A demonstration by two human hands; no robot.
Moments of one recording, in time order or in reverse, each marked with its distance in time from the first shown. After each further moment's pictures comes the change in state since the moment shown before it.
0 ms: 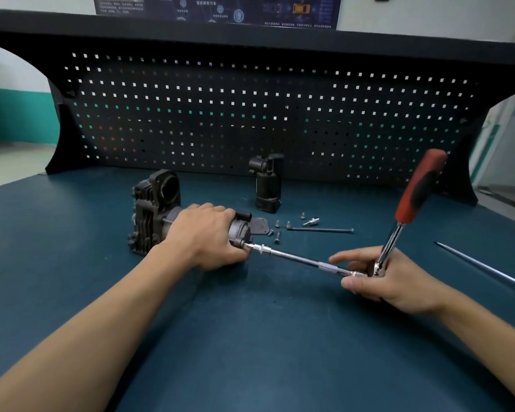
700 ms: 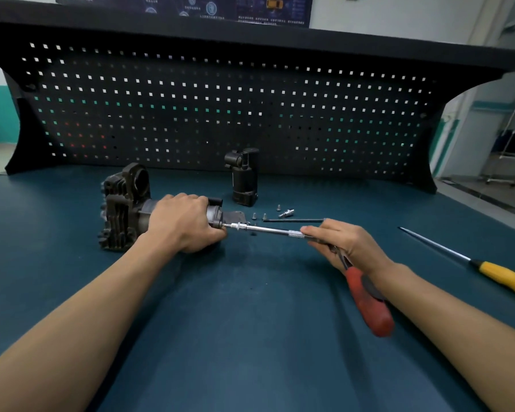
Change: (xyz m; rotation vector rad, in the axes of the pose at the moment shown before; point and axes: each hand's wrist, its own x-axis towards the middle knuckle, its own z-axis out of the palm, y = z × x) left_hand 0.015 -0.003 0.007 0.051 0.025 -0.117; right_hand 0.039 0.035 0.000 -0.828 0.457 -0.677
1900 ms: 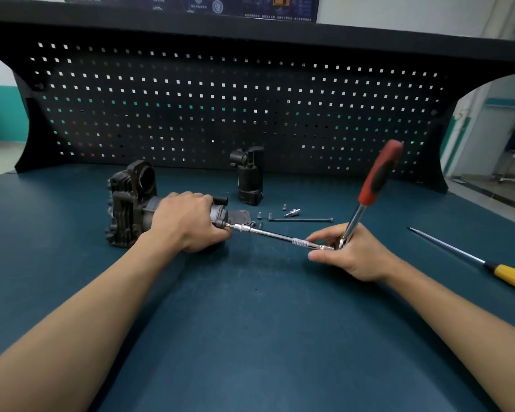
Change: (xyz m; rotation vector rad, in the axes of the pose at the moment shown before) left_hand 0.002 -0.001 0.005 -0.008 0.085 0.033; right_hand 0.007 -0.014 -0.017 0.566 -0.300 0.678
